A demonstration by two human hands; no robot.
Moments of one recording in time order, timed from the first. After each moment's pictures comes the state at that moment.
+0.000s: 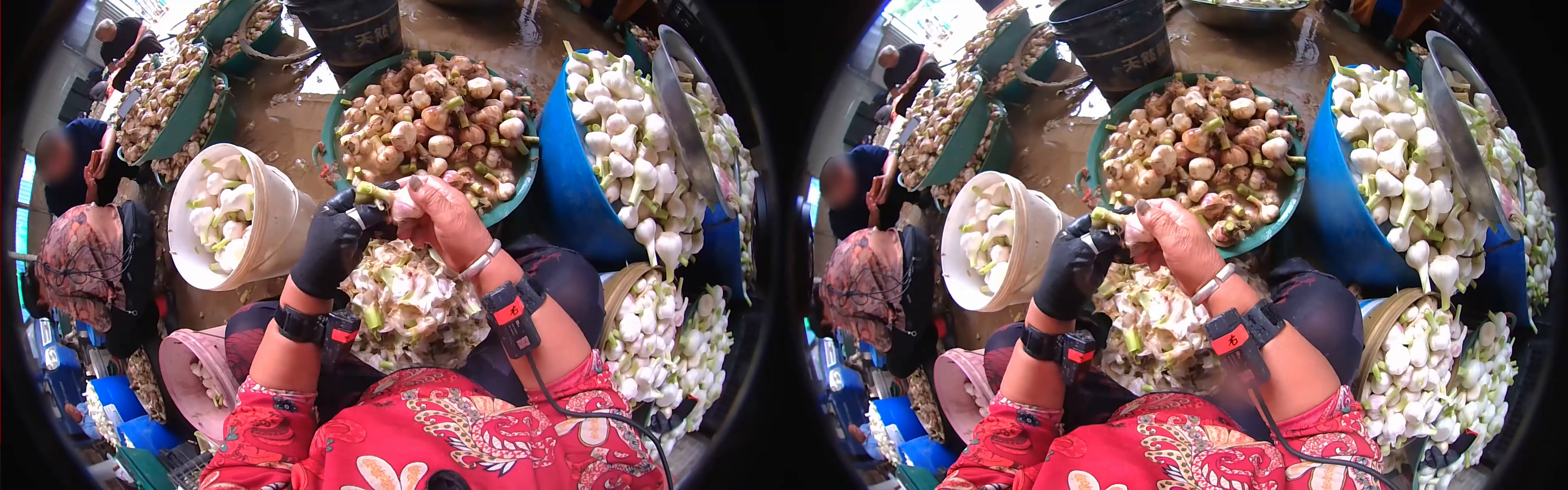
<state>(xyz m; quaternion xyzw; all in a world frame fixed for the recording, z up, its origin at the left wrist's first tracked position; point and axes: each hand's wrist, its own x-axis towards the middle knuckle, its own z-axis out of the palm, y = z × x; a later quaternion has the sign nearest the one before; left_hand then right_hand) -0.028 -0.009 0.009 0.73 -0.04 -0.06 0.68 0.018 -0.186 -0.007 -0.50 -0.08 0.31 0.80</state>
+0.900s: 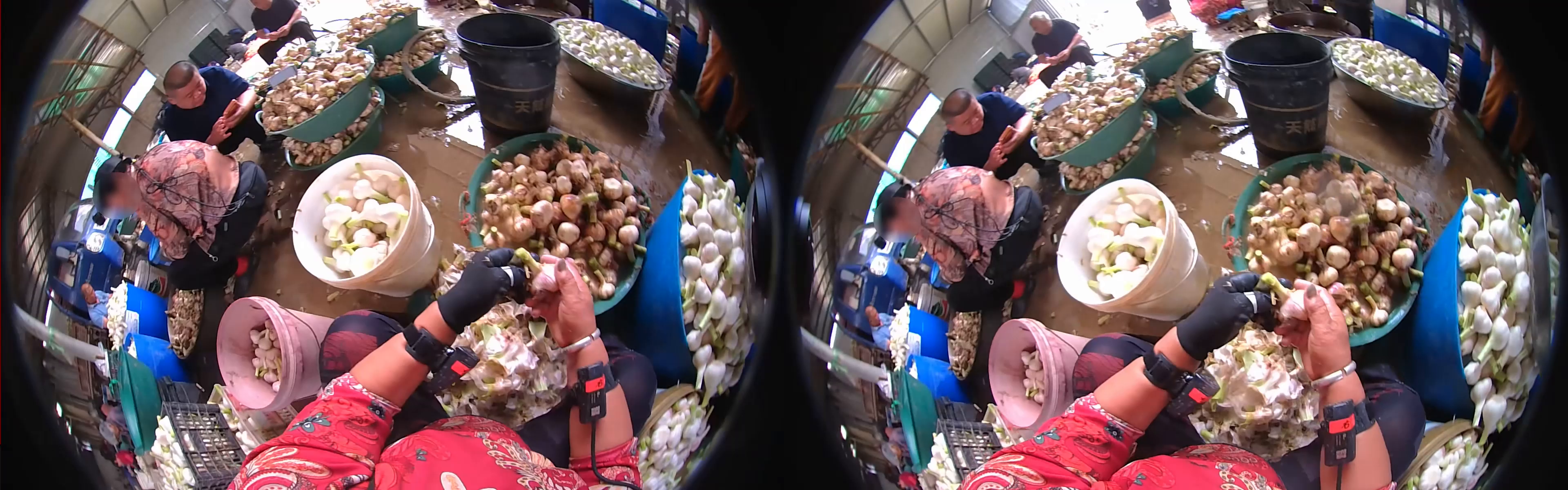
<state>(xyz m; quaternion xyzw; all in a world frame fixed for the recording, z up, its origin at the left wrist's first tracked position) -0.024 -0.002 0.005 0.57 0.09 -0.09 0.81 0.013 -0.176 -0.008 -0.45 0.00 0.31 0.84</state>
